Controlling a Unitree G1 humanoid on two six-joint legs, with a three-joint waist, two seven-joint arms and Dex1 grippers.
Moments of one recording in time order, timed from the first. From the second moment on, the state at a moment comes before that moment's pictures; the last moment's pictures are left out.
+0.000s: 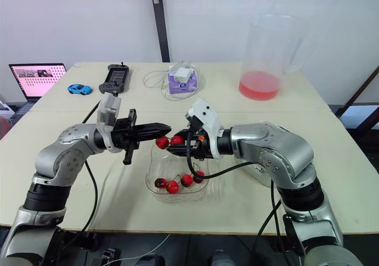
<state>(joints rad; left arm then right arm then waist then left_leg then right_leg) -0.62 0.54 0.03 -0.08 -0.69 0.50 -1.20 -0.78 -0.53 0.12 -0.46 0.71 1.19 0.63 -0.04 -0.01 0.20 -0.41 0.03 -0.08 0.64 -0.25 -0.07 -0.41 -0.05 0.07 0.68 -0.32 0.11</state>
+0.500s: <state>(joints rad) -0.63 0.54 0.03 -0.08 -0.69 0.50 -1.20 -0.76 -0.54 0.12 -0.45 0.70 1.17 0.63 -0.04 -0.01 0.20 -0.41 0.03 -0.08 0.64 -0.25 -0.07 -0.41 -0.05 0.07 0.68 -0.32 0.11</state>
